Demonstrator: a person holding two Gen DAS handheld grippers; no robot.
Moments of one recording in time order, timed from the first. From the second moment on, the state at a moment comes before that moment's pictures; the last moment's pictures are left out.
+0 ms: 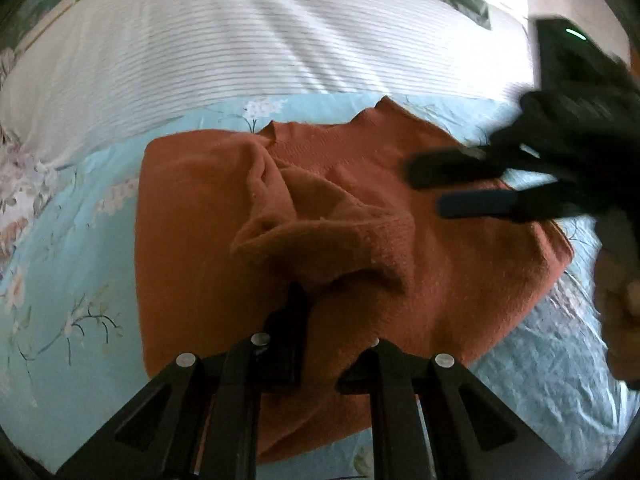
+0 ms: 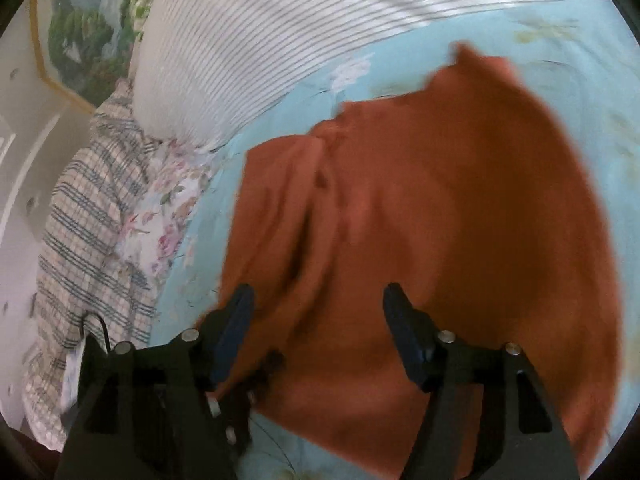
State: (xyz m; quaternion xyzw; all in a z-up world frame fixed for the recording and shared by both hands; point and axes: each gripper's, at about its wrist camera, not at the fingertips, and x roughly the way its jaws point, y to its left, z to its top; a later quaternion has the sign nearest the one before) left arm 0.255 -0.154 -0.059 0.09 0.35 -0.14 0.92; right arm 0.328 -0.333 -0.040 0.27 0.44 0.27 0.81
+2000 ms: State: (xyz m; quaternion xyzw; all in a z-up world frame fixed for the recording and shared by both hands) left arm 0.321 -0.084 -0.058 -0.17 0.43 -0.24 0.85; right arm 0.323 -0.426 -0.037 0.22 0.45 0.17 0.85
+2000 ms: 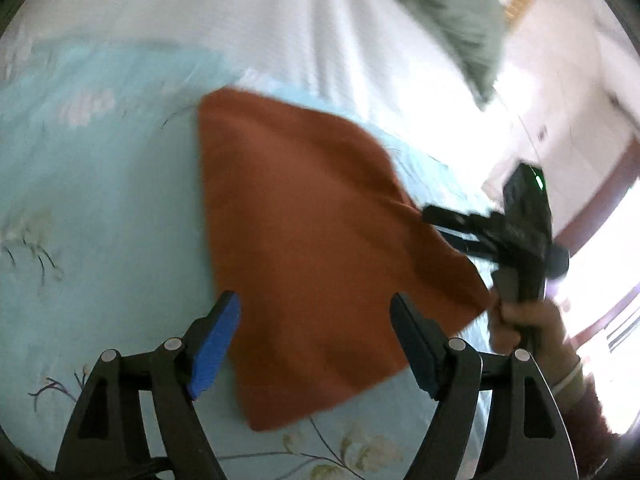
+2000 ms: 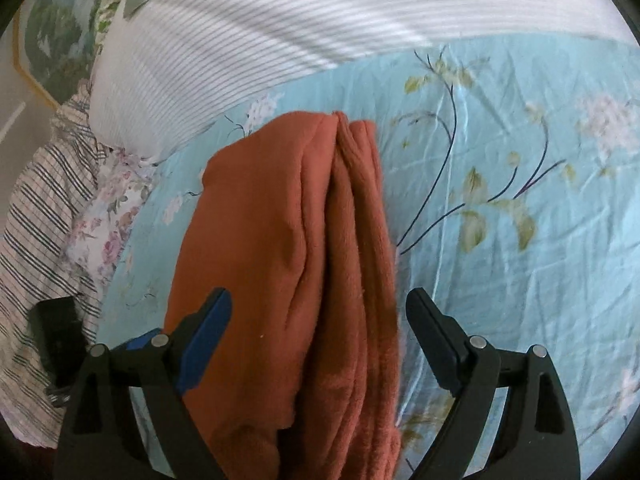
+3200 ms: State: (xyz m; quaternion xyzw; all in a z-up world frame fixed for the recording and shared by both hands) left arm 0.257 0.020 -0.031 -0.20 0.41 -0.24 0.86; right arm 0.243 -0.261 -0.047 0.28 0.45 0.34 0.78
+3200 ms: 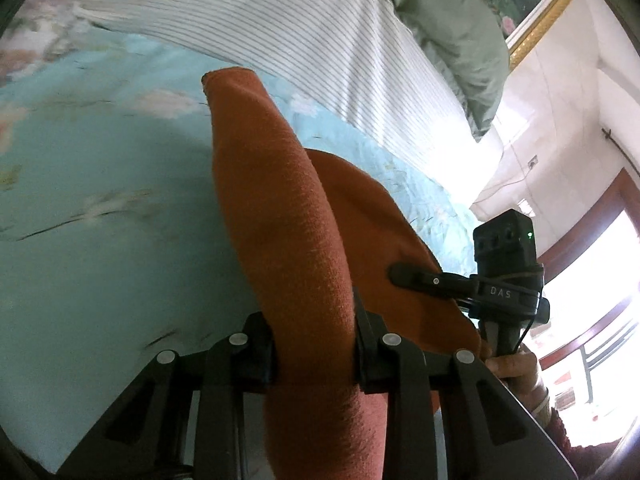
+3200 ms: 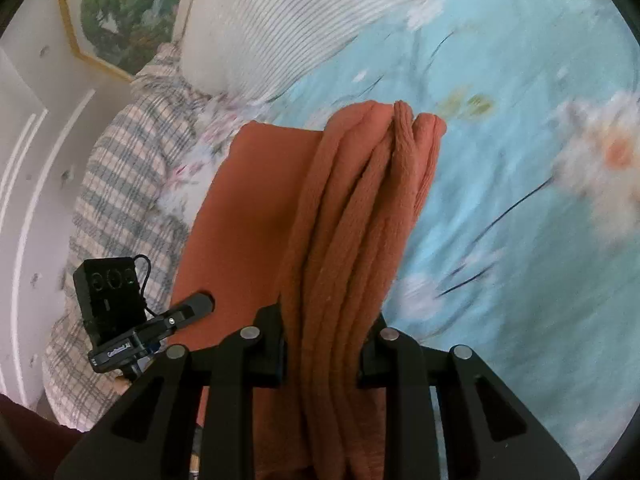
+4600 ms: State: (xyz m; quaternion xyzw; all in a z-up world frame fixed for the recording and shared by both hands) left arm 0.180 0.047 -0.033 -0.13 0.41 -0.21 0.88; right arm 0.234 -0.236 -0.005 0.23 0.39 0.28 0.84
